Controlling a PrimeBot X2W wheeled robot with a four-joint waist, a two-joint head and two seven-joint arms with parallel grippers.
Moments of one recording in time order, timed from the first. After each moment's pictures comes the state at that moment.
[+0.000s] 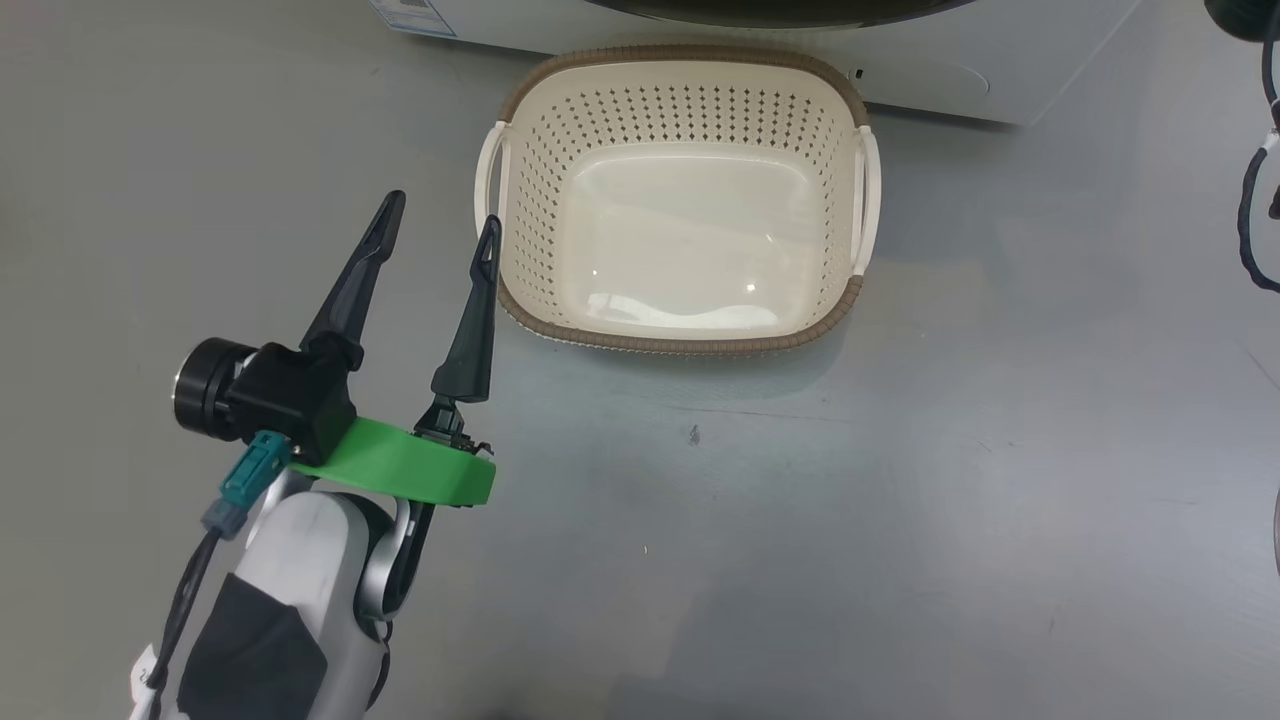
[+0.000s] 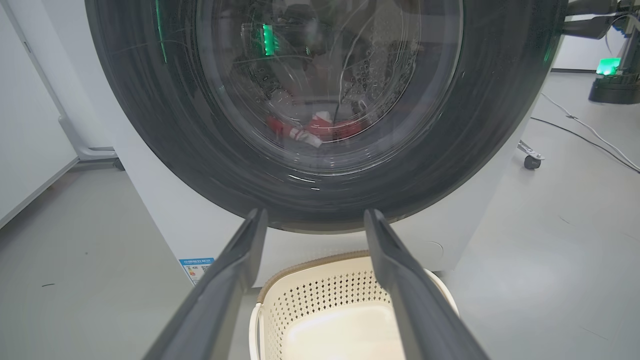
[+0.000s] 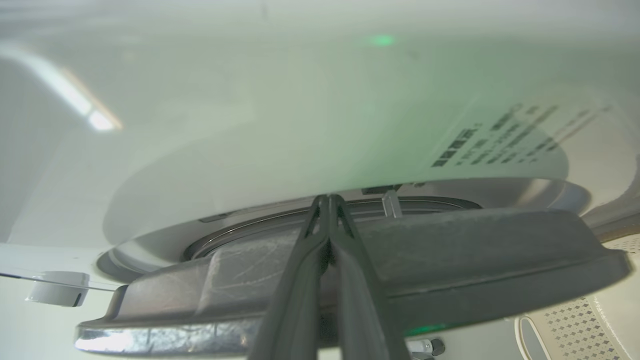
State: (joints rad) left arm -0.41 0.07 -0.35 0.12 -0.33 0.00 -0.25; right arm -1.19 -0.21 0.01 0.62 1.59 -0.07 0.42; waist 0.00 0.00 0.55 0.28
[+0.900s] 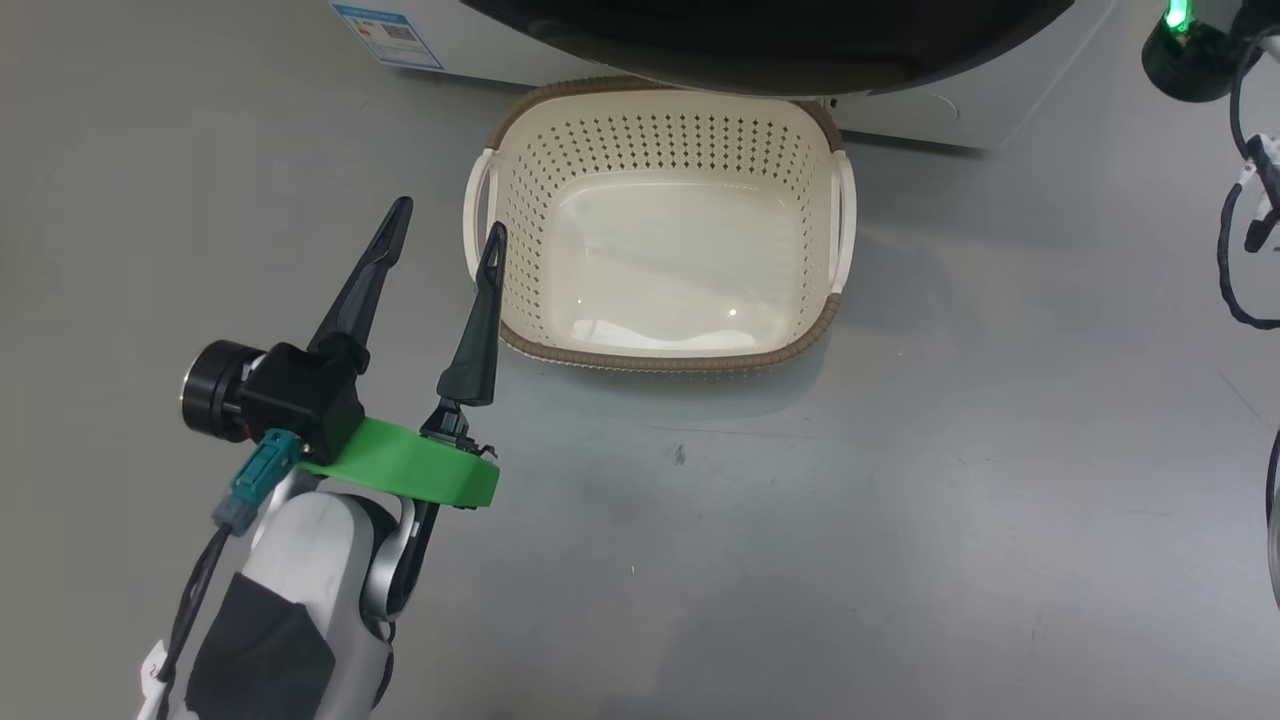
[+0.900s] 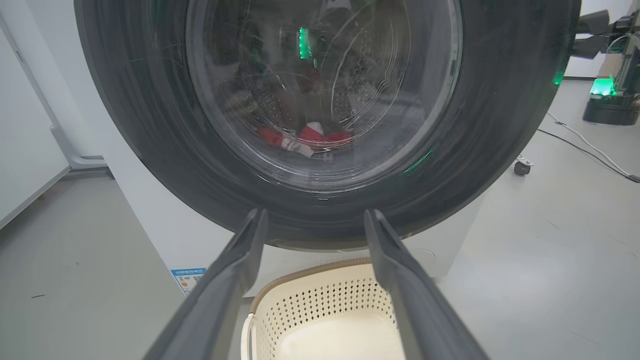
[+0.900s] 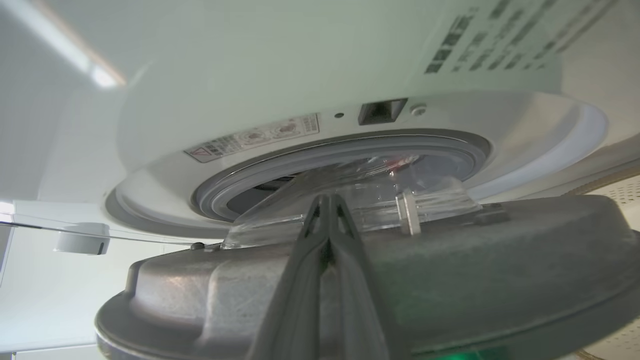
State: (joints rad) left arm -0.41 0.05 -0.33 0.15 -0.31 -0.02 -0.25; right arm -1.17 -0.21 0.02 0.73 1.67 0.02 0.62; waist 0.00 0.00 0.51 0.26
